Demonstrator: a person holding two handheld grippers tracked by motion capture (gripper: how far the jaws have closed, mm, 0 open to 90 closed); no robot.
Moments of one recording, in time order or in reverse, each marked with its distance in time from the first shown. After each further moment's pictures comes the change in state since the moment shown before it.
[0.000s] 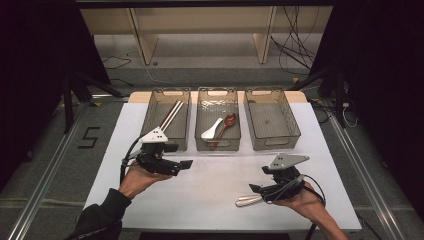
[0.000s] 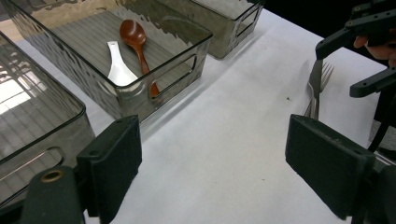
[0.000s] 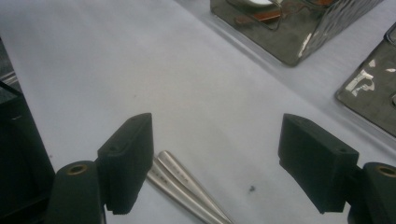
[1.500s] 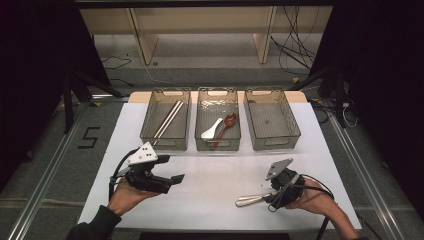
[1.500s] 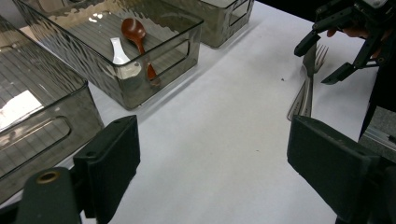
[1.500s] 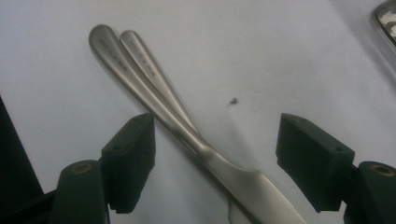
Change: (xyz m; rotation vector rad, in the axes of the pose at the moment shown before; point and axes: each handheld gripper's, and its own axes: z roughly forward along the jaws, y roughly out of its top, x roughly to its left) left arm -0.020 -0.030 -0.027 -0.048 0.030 0.066; right arm -0.018 -0.019 0.018 0.368 0.003 -0.224
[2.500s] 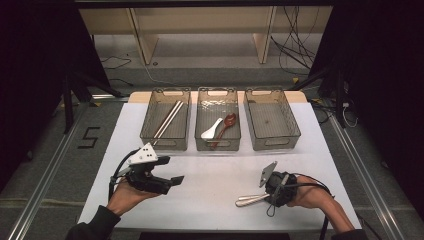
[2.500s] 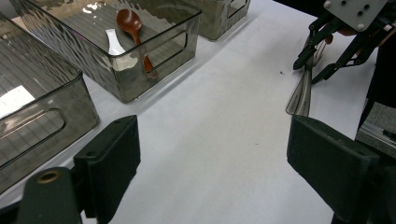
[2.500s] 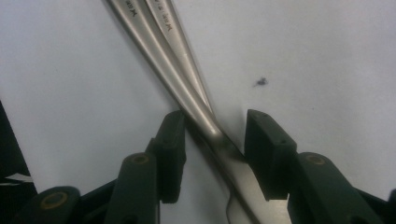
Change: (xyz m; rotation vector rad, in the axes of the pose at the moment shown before) left arm 0.002 -0.003 0.004 0.034 -0.015 0.000; right arm 0.001 0.009 0.019 0.180 0.053 -0.179
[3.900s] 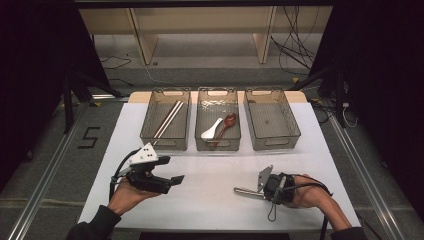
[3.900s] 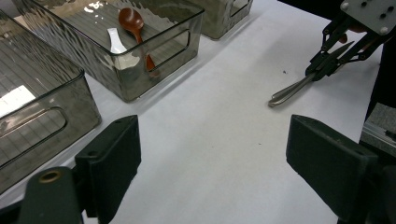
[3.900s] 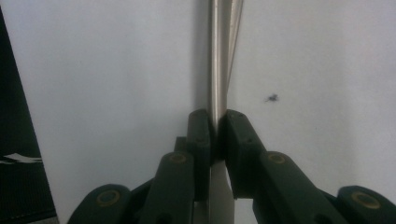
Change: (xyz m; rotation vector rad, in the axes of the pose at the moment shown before) left arm 0.002 -0.002 0.002 -0.005 0.006 -0.003; right arm 0.006 0.007 -0.005 0.007 -0.004 -0.125
